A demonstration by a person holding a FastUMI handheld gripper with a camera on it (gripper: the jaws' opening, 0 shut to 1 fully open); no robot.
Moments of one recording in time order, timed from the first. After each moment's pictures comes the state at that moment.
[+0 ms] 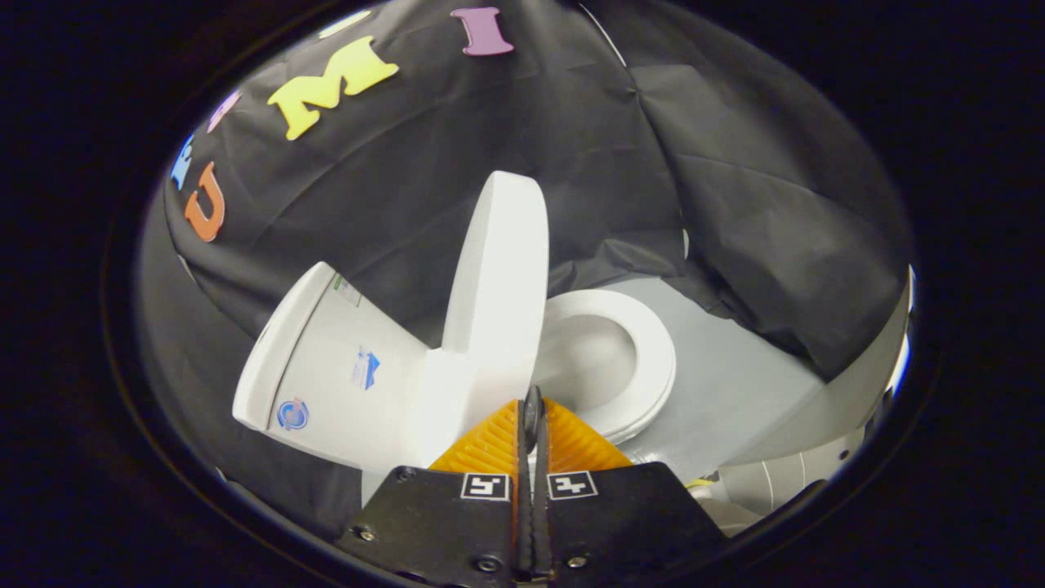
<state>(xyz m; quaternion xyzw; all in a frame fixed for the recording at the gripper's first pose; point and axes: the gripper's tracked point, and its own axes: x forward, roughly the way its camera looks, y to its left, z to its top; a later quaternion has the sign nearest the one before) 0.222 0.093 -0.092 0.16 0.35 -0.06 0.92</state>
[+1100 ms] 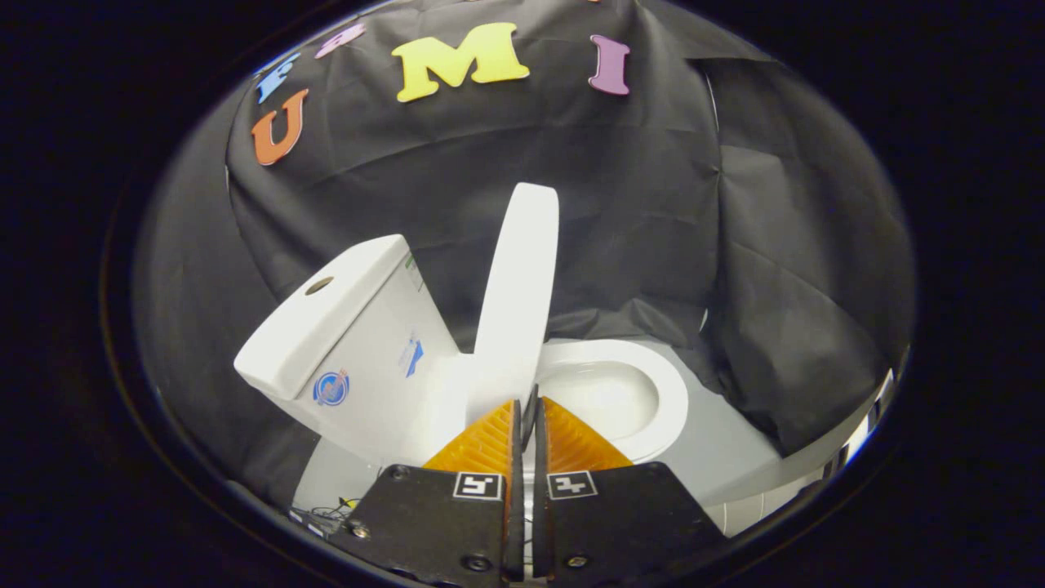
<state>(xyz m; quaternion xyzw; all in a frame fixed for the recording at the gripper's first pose) 0.220 0.187 -0.051 0.01 0.30 -0.03 0.95</state>
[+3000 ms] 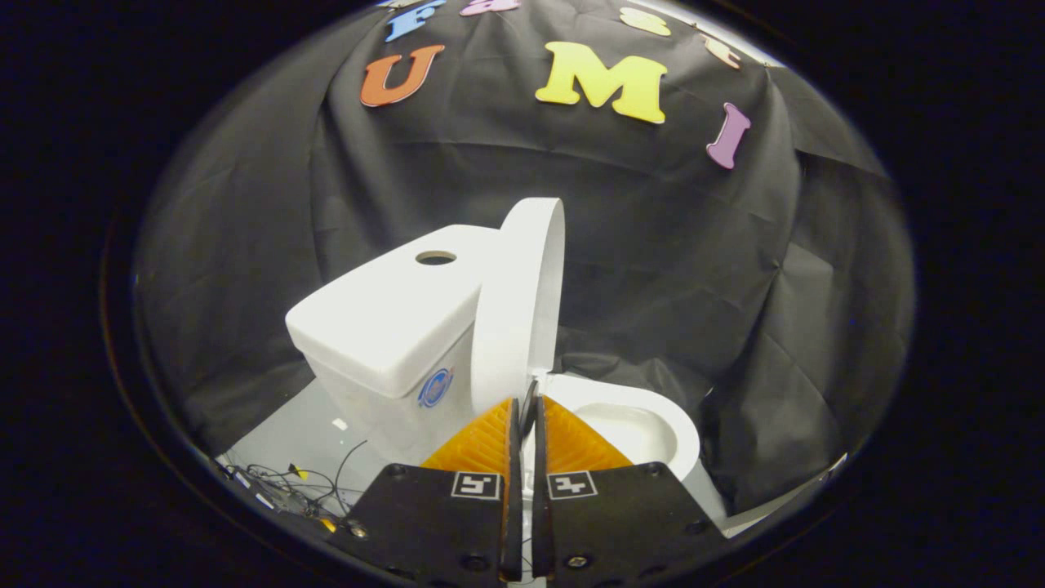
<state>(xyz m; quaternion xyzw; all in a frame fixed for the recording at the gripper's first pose) 0.219 0.325 -0.061 -0.15 0.26 0.03 0.95</state>
